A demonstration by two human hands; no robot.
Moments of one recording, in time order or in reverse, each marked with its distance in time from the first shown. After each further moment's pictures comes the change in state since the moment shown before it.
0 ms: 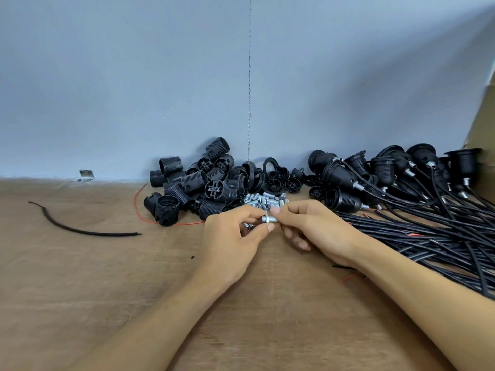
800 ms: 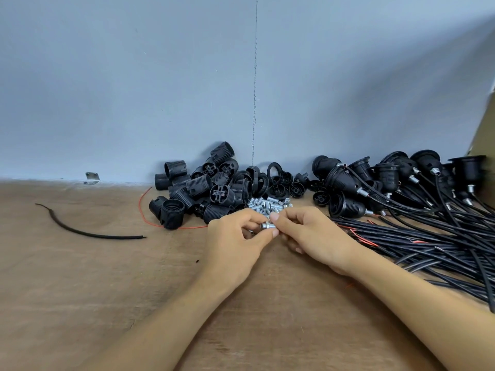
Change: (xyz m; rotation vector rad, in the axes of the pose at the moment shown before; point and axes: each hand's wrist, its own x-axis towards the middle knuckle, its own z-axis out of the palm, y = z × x) left_hand 0.002 -0.002 0.001 -0.026 0.033 -0.056; right_hand 0.001 -0.001 0.010 -0.201 0.084 -0.063
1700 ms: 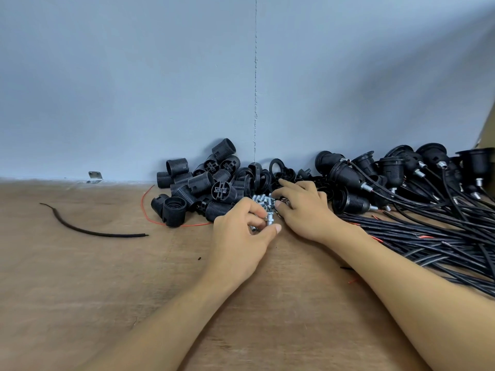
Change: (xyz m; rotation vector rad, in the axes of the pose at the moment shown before) left_hand 0.003 0.000 0.007 0.037 0.009 -0.032; right_hand 0.059 0.032 -0.007 -0.768 0.153 -0.006
